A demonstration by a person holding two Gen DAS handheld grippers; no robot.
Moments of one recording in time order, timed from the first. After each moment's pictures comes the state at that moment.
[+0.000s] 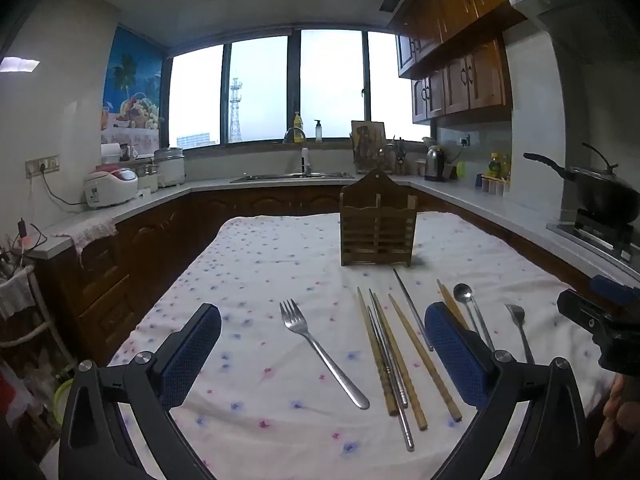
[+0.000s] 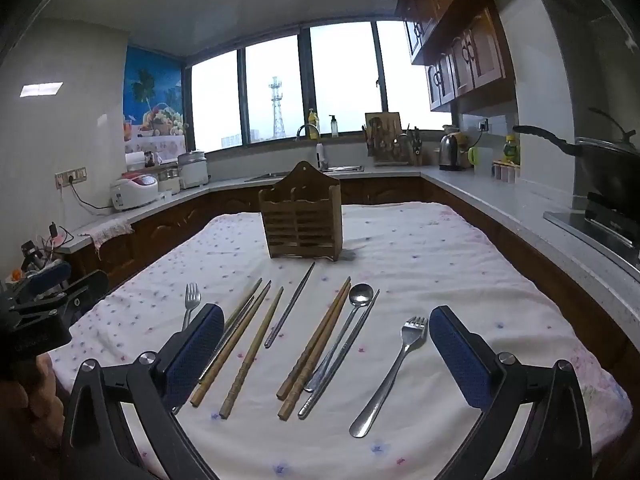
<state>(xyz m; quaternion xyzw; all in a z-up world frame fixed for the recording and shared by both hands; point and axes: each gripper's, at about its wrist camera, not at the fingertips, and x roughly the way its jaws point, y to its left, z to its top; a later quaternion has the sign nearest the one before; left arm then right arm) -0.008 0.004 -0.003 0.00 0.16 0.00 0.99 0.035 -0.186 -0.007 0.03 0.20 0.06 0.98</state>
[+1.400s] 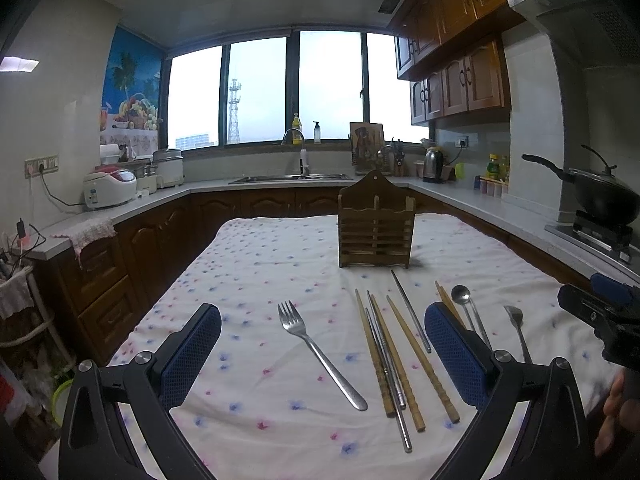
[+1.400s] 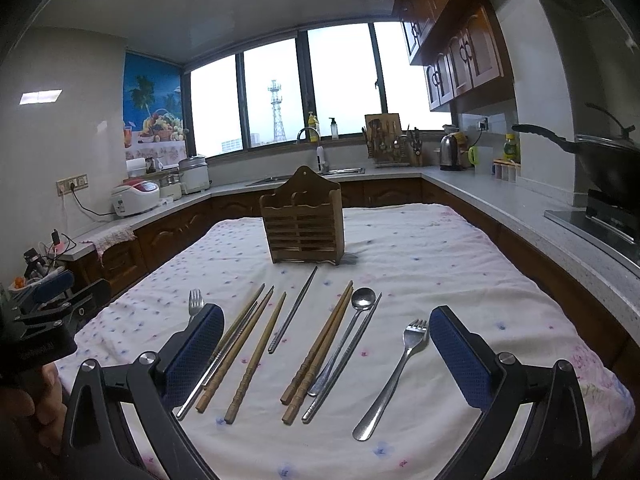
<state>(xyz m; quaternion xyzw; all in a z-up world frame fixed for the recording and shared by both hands) -0.009 0.004 -0.003 0.00 0.16 0.00 0.99 0.036 -0.184 -0.005 0.04 0.20 0.07 0.98</state>
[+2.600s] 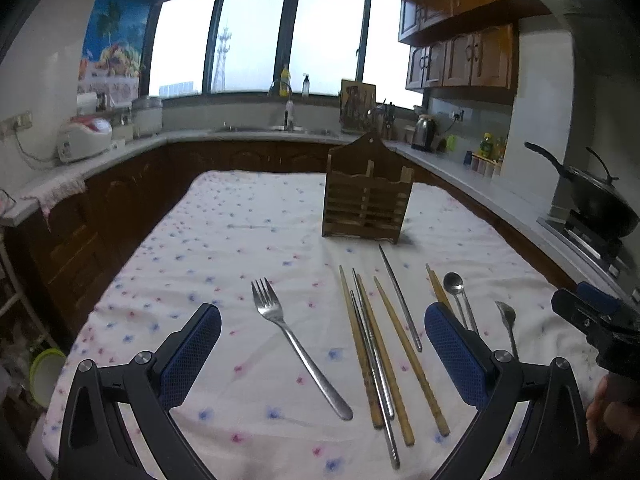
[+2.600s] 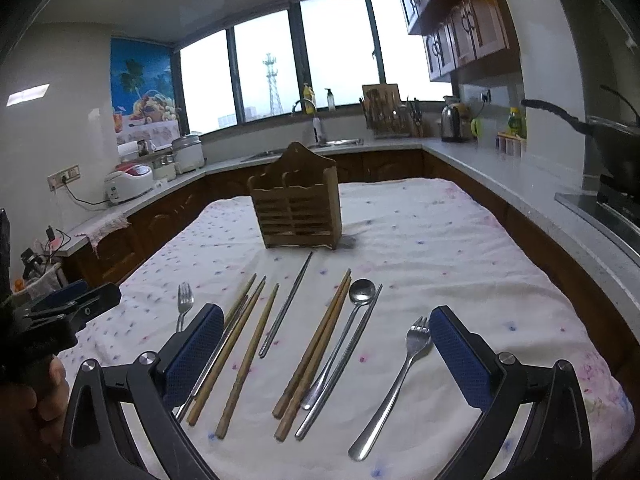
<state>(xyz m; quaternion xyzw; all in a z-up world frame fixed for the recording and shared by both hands) 0.066 0.029 0.016 -0.06 0.26 -0.04 0.96 0.086 -0.191 -0.002 0.05 0.27 0.07 0.96</state>
